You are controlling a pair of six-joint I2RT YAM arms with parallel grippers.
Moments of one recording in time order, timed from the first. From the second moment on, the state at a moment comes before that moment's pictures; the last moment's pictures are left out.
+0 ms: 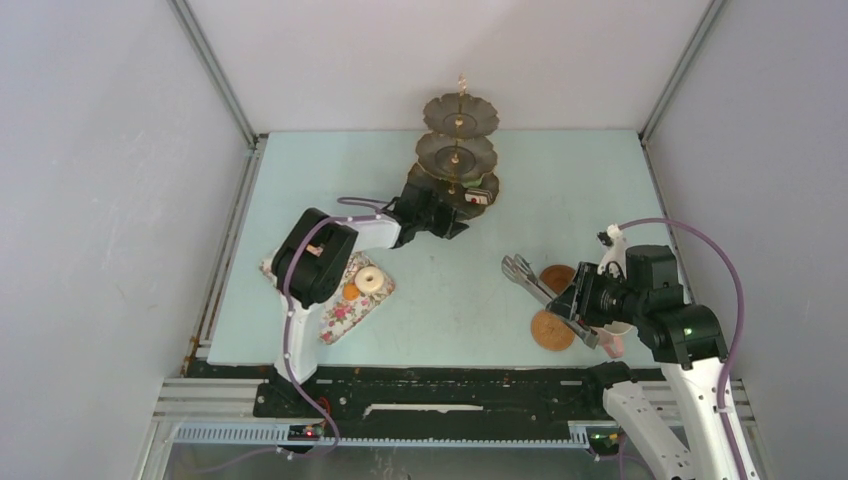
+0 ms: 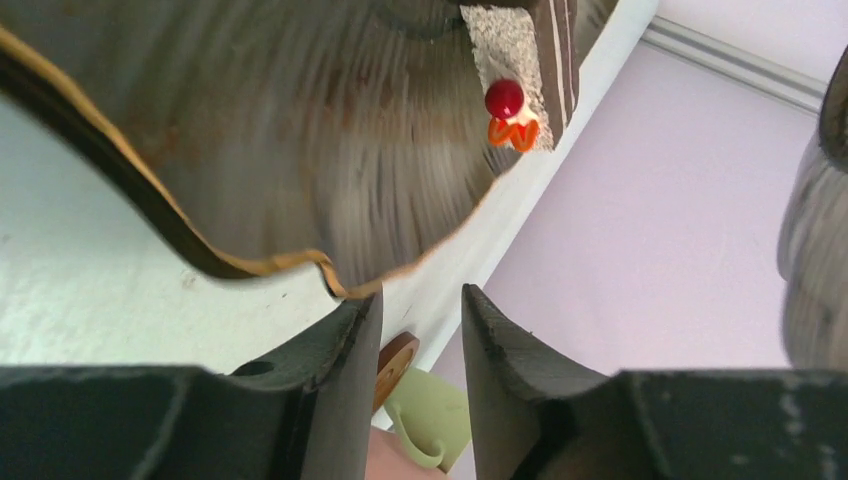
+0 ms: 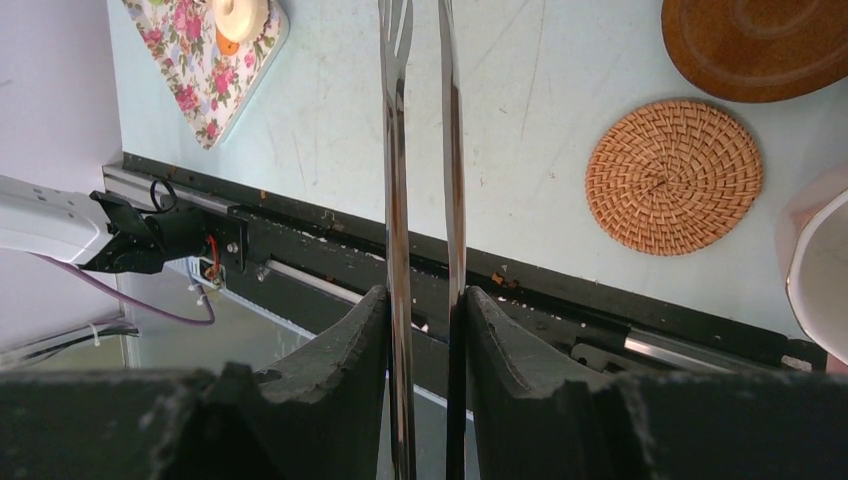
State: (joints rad) left arm -0.56 2.10 1.29 0.18 0.23 -1.56; right arm 0.19 0.63 0.94 -1.13 -0.41 0.44
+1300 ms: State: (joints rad) left arm -0.33 0.79 1.26 -0.88 -0.10 -0.81; right arm 0.68 1.48 1.12 -0.42 -0.62 0.60
